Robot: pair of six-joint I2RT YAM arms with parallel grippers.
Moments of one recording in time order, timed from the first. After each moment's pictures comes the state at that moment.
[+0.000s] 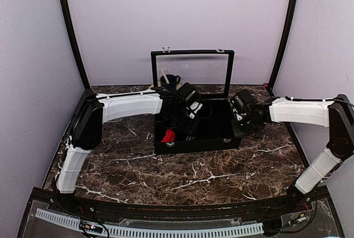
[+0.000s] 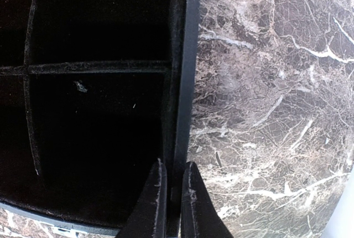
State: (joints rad) left arm -0.90 2.29 1.96 -0.75 0.12 -0.24; right arm 0.61 1.55 0.99 -0.58 0.28 0.36
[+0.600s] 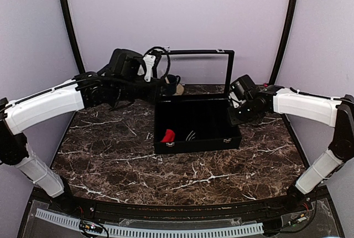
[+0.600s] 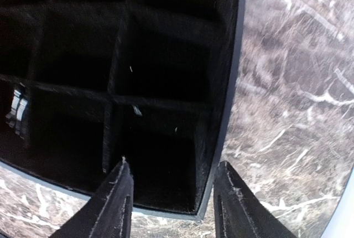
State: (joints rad) left arm -0.89 1.54 1.46 -0.43 -0.21 -0.25; right arm 0.62 1.53 1.13 -0.63 0.22 0.30
